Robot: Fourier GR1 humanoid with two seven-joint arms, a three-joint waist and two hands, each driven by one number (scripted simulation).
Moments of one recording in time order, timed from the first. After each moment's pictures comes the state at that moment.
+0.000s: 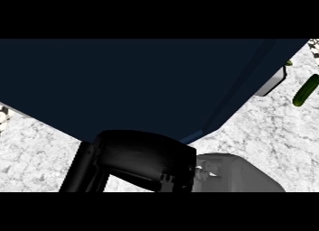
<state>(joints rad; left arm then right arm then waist) 0.79 1.00 0.09 -1.87 1.02 -0.31 -0.78 -0.80 -0.01 0.56 -1.81 -0.78 0.04 0.68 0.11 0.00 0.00</state>
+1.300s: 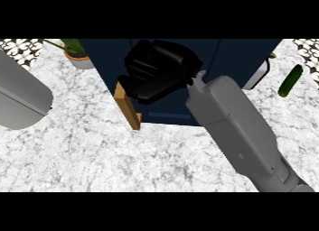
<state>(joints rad) 0.92 0.79 0.30 -1.87 0.97 -0.46 -0.66 -0.96 -0.04 0.26 -1.16 -0.75 0.34 0.40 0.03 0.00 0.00</state>
